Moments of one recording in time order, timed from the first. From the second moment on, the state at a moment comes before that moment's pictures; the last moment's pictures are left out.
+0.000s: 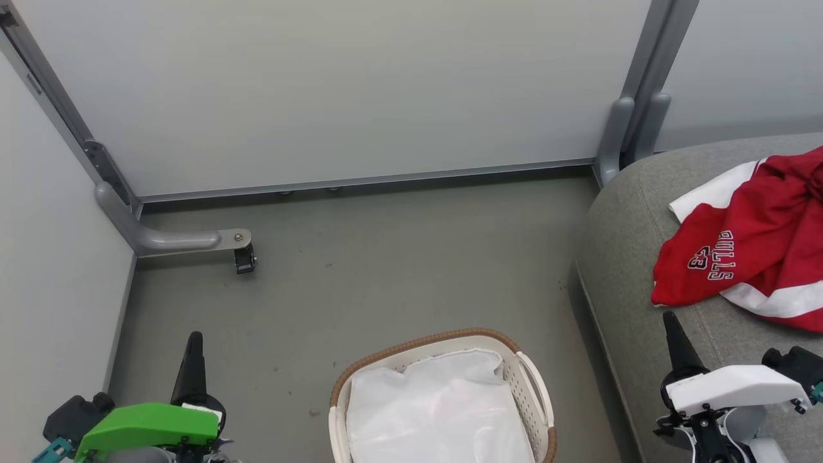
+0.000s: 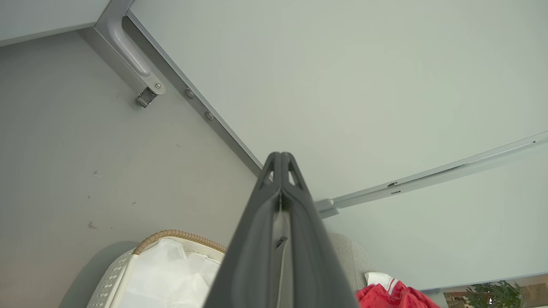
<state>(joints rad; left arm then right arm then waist) -0.04 0.07 0.00 0.28 -1.13 -0.13 -0.05 -0.07 -0.04 -0.07 0.27 1.03 0.13 -0.03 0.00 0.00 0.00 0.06</state>
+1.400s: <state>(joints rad) -0.08 0.07 0.07 0.25 -1.51 -0.13 0.06 -0.10 -0.05 -0.10 0.25 1.47 0.13 0.08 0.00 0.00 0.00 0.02</state>
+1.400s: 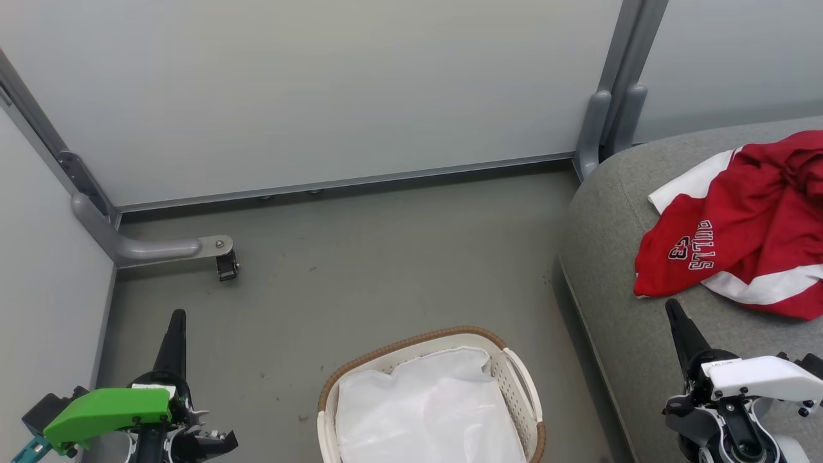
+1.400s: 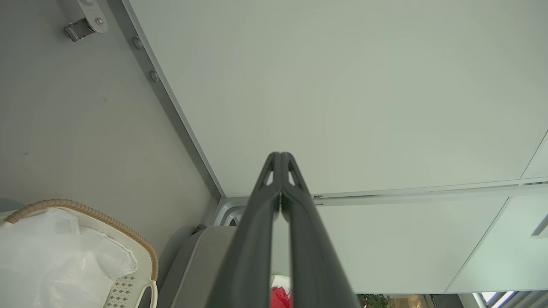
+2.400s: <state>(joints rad) -0.10 0.06 0.10 0.24 -1.63 -0.13 0.10 -0.10 -0.05 -0.11 0.25 1.61 0.13 0.11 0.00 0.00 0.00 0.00</state>
